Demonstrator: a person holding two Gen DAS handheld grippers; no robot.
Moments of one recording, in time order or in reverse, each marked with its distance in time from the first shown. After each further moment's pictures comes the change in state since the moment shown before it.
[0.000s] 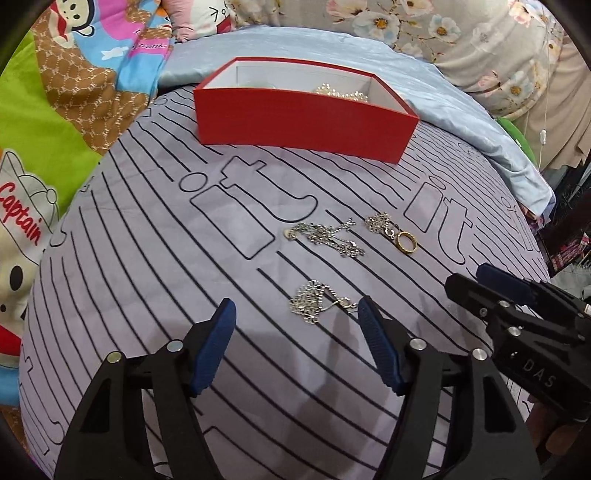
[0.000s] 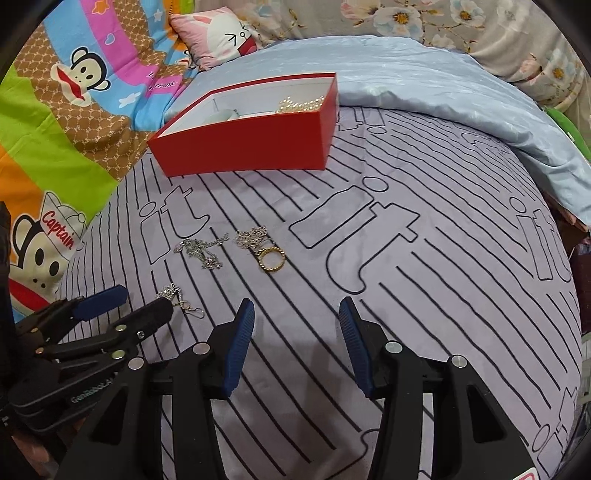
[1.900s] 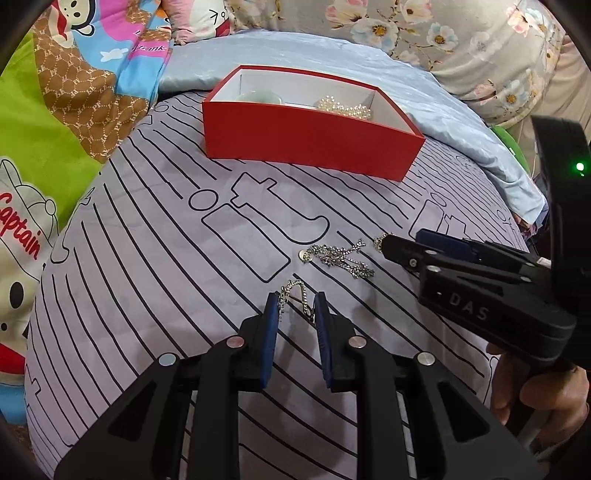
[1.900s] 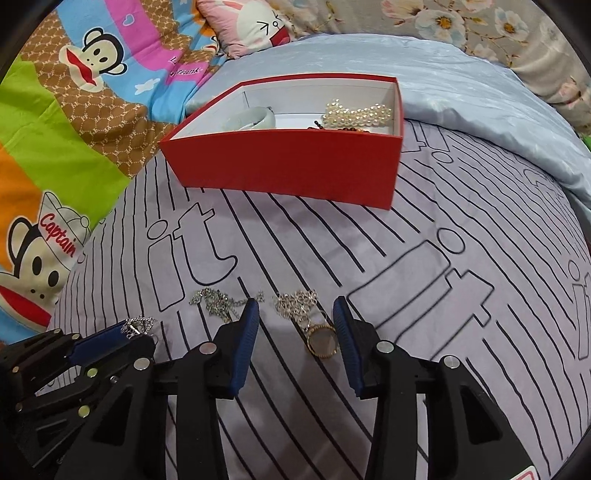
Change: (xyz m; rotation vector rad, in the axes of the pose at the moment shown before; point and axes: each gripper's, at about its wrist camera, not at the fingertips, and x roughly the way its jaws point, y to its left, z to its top) left arm -0.008 0.020 0.014 -0.005 -0.020 -0.041; right arm 0.052 0.037 0.049 -0.100 0.024 0.067
